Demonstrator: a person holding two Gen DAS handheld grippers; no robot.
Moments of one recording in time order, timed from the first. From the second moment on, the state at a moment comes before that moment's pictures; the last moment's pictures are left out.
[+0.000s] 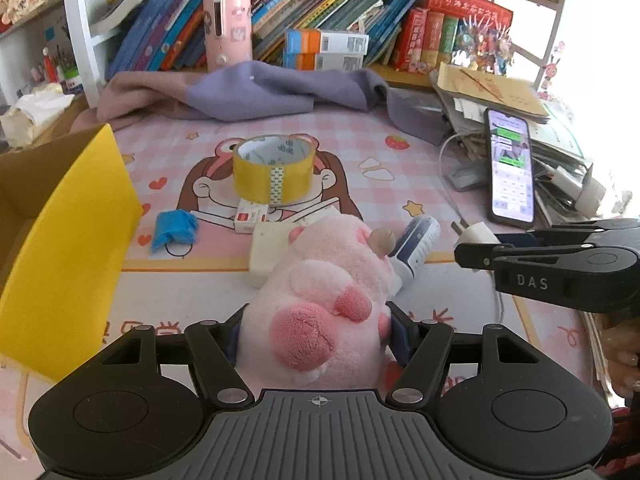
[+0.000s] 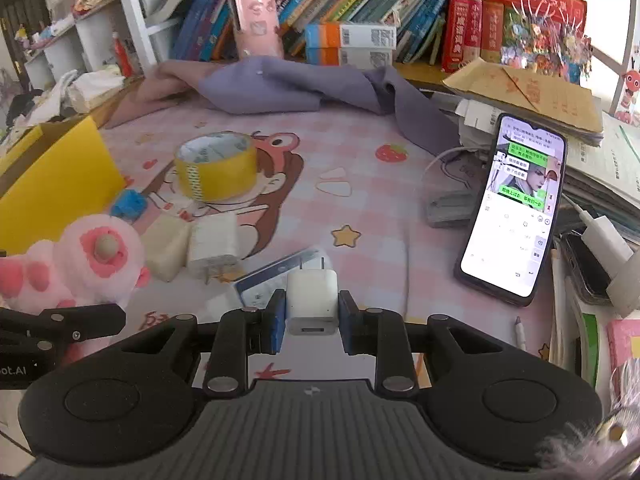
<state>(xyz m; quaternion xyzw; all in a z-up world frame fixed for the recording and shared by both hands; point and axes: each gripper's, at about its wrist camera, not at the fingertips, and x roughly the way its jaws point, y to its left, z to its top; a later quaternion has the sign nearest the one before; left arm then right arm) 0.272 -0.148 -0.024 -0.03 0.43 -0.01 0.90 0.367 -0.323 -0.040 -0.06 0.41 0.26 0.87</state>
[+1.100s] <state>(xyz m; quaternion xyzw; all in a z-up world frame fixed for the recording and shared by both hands) 0.100 -0.029 -0.011 -0.01 0.38 -0.11 0.92 0.156 -0.212 -0.016 -0.07 0.38 0.20 0.90</state>
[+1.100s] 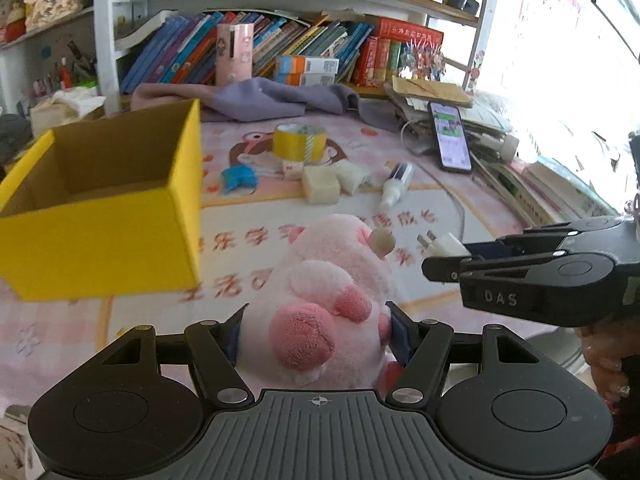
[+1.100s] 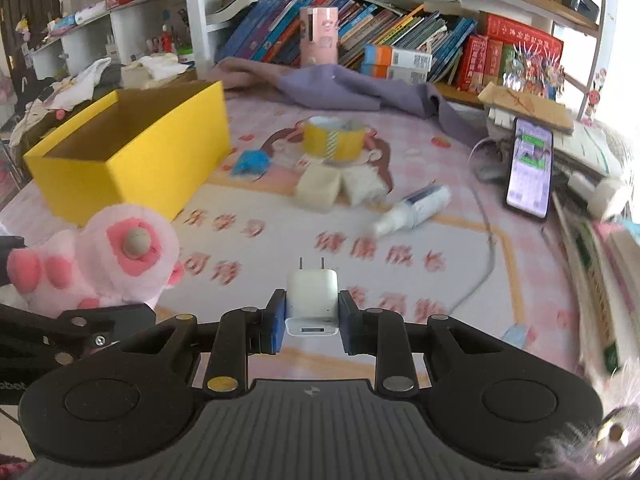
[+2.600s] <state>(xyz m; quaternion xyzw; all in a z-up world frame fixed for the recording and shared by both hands) 0.117 0.136 0.060 -0.06 0.25 0.02 0.97 0.161 -0.023 0.057 -0.15 0.23 0.36 0.89</state>
